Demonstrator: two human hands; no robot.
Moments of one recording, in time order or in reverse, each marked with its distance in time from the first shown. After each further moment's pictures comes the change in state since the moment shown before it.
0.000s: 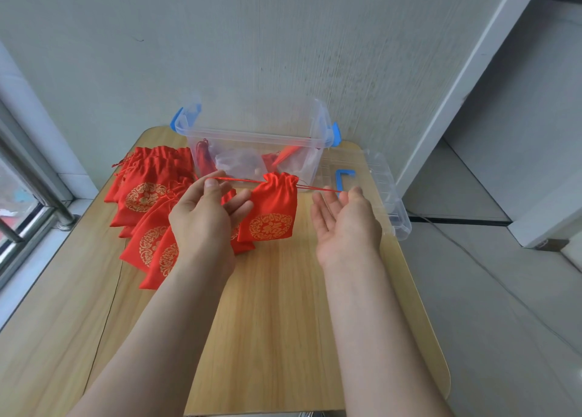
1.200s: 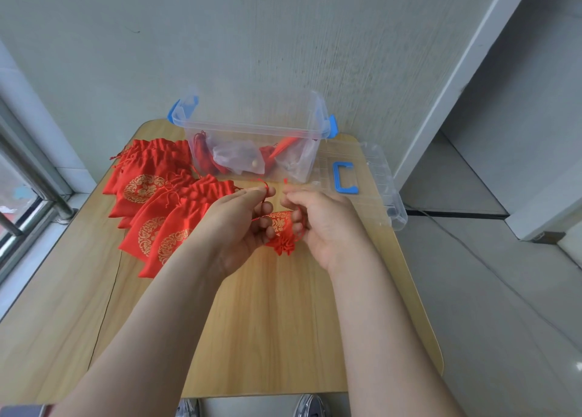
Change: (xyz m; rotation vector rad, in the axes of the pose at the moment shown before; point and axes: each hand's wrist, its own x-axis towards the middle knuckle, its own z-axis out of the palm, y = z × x) left_hand 0.000 -0.014 0.000 0.250 -0.469 -0.347; right_hand 0.017 0.018 -0.008 -0.562 -0.355 -0.076
